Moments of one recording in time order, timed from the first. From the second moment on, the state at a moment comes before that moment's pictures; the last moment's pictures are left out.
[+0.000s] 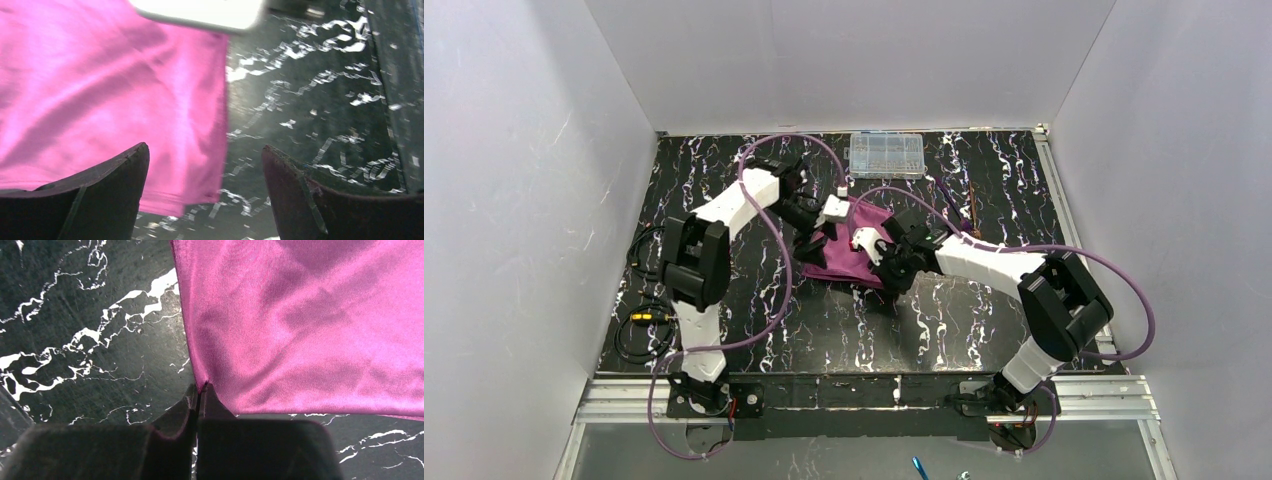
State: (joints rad) left arm -0.38 1.93 1.52 -1.17 0.88 1.40; right arm 0.75 1.61 0.99 -0.50 -0.27 -0.38
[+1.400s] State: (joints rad) left arm -0.48 2.29 1.86 -1.15 0.62 1.43; right arm 0.48 1.72 1.11 -0.54 -0.61 -0.32
